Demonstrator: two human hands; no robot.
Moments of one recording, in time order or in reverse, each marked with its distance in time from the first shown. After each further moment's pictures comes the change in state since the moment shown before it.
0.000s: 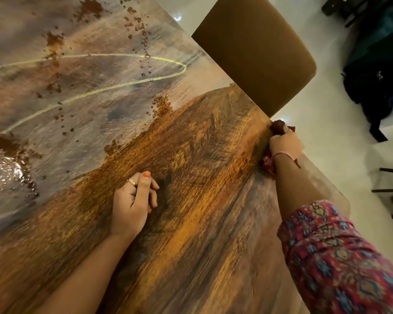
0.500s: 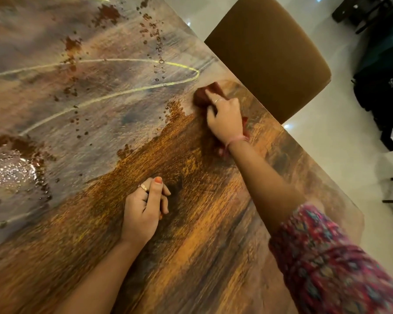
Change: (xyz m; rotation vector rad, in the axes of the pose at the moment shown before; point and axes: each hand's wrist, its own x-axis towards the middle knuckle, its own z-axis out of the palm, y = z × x) left_hand 0.001 0.000 -0.001 -0.004 0.012 0.024; right_hand -0.095 -0.142 0.038 0.075 -0.193 -0.903
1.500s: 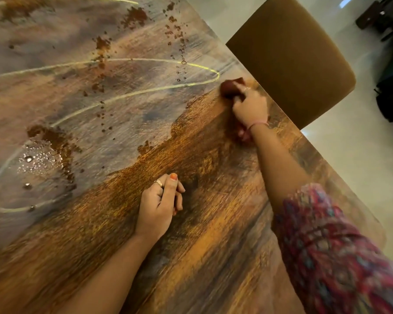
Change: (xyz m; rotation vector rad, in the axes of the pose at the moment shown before) left_hand -0.002 -0.001 -0.005 -0.082 0.003 -0.059; right_hand 0.034 -0.001 -0.019 -0.019 -0.042 0.205
